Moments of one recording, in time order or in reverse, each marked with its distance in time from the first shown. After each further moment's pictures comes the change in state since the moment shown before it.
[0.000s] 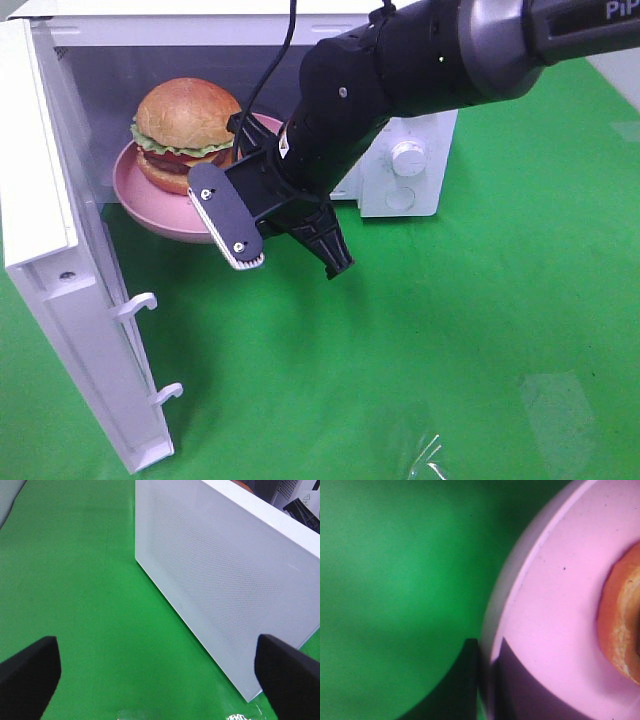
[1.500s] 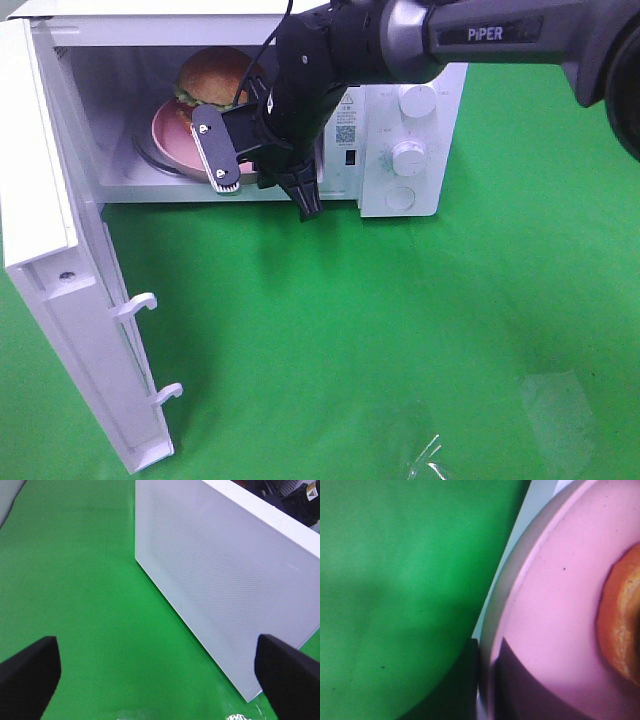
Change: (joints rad) left arm 0.000 0.000 0.001 0.001 0.000 0.000; right arm -0.100 0.299 -0.460 -0.052 0.142 0.141
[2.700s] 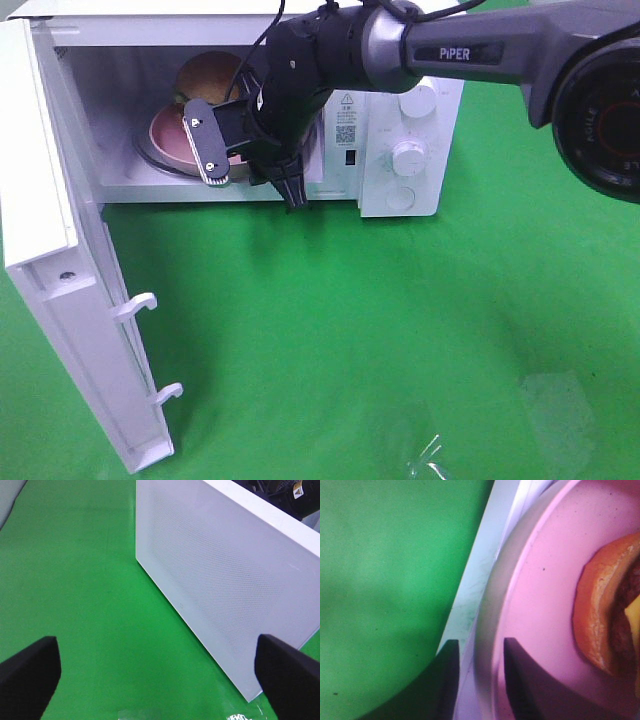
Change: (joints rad) left arm 0.000 0.000 0.000 0.002 0.000 0.000; right arm -0.002 0.082 -0.113 0.011 -0.010 -0.002
